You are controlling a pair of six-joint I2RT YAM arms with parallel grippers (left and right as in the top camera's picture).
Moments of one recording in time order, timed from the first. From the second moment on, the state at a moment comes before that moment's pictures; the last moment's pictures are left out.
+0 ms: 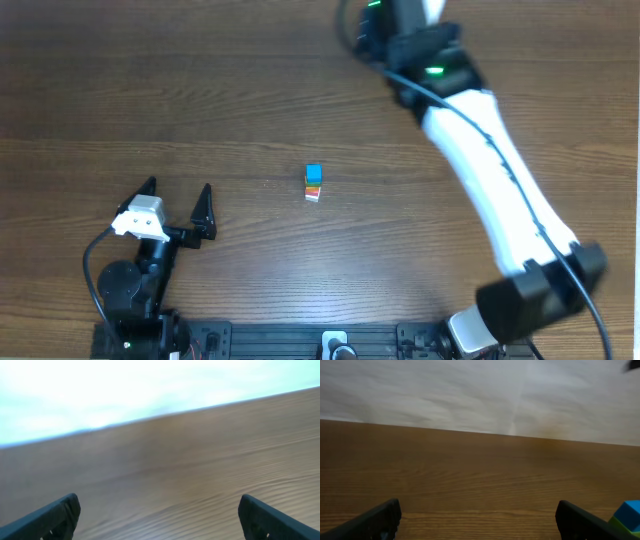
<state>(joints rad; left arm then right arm) 0.07 0.01 0.01 -0.05 0.24 -0.15 0.35 1.69 1.70 -0.67 0.45 0.37</state>
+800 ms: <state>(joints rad) 0.07 0.01 0.01 -0.05 0.24 -0.15 -0.02 0.74 0.81 -0.29 0.18 0.21</state>
